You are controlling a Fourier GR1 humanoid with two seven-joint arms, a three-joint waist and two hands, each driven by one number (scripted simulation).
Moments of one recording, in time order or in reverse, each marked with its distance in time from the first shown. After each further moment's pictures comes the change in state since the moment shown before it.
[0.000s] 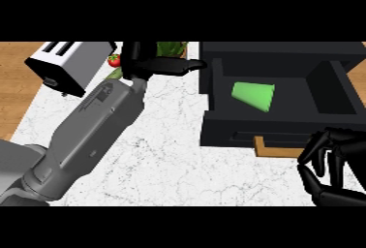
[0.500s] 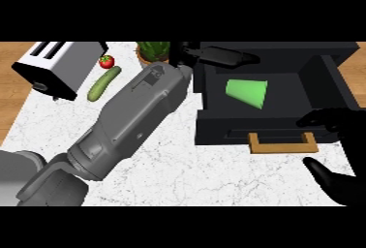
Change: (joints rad) left arm -0.286 -0.182 -0.032 0.340 -0.015 -0.018 -0.065; right arm -0.062 0.084 -0.058 0.053 -0.193 -0.071 0.008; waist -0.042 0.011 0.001
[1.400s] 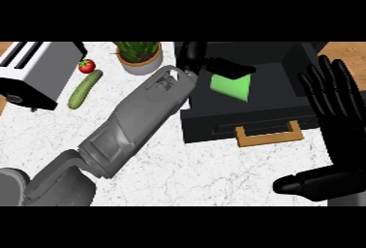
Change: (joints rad) left arm -0.067 -0.037 -0.141 0.181 -0.172 0.086 0.125; right arm -0.074 0.077 0.048 0.069 0.132 -0.110 -0.042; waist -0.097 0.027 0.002
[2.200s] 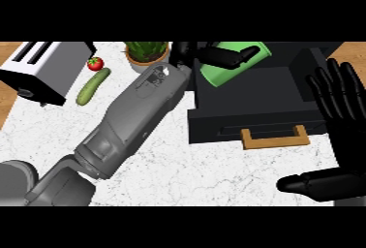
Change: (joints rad) left arm 0.048 0.000 0.236 -0.072 -0.096 -0.091 -0.034; right arm 0.027 -0.011 -0.018 -0.018 0.026 -0.018 0.010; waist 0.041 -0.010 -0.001
